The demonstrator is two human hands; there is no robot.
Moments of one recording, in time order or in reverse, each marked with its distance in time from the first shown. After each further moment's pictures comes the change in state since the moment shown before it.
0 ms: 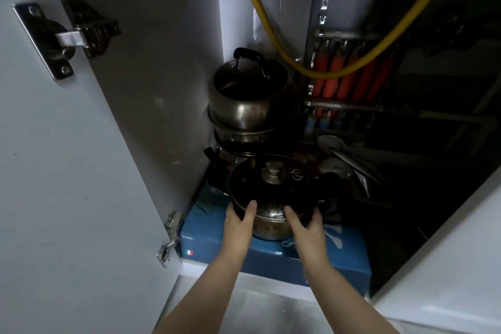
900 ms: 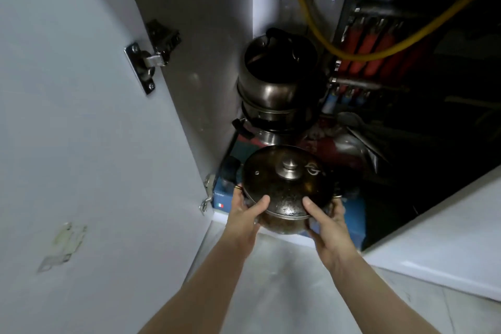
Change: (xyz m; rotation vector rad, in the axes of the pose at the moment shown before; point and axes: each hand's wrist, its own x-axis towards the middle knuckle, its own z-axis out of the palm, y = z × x) left_hand -0.108 0.062 -0.055 -0.508 -0.146 -0.185; right_hand -0.079 -0.064 -0.028 0.402 -0.131 0.286
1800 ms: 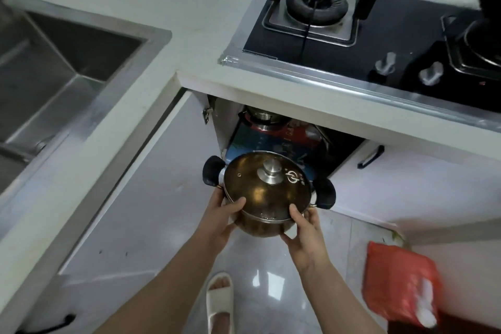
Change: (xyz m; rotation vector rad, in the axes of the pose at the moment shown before) left_hand -0.326 0.200 0.089 -0.032 0.119 -0.203; right_hand -0.330 -0.217 0.049 0.080 0.107 0.321
